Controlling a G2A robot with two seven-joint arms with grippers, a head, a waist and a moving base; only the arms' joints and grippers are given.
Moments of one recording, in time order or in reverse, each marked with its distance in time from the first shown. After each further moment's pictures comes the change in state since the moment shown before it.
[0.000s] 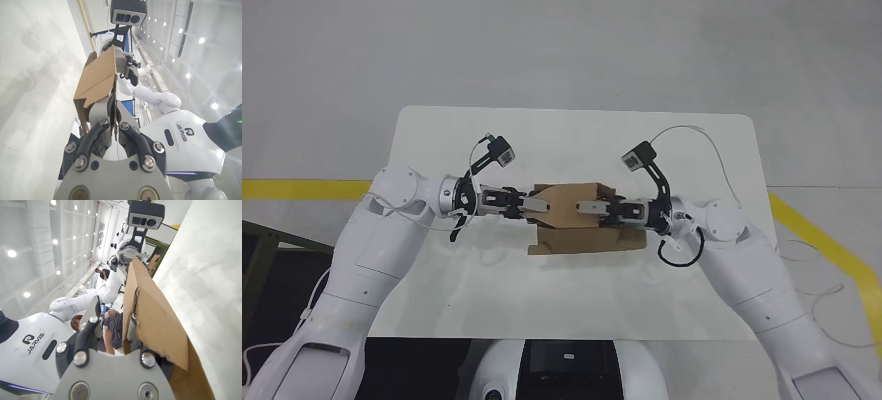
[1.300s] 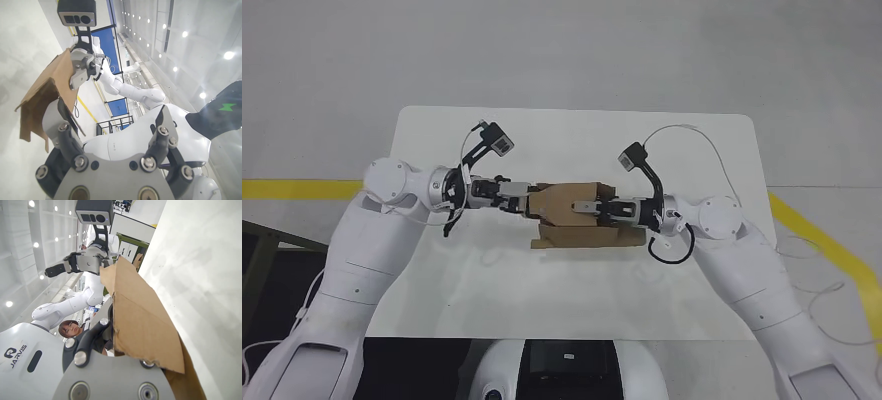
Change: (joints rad) left arm -0.008 0.001 -0.034 -0.059 -0.136 0.016 -0.028; right arm 0.008 -0.014 0.001 0.017 -0.140 0.063 -0.064
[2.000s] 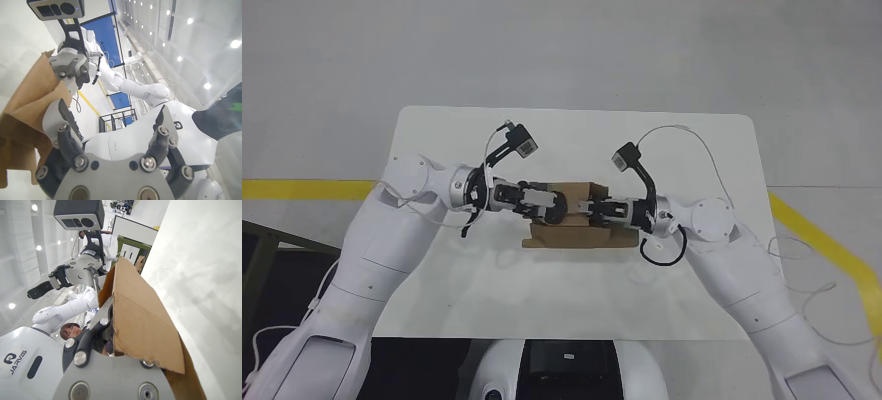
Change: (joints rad) left arm -0.044 -0.026 0.088 -0.033 0.052 -0.004 0.026; right arm -0.010 -0.015 -0.014 -0.031 0.001 0.017 -0.038
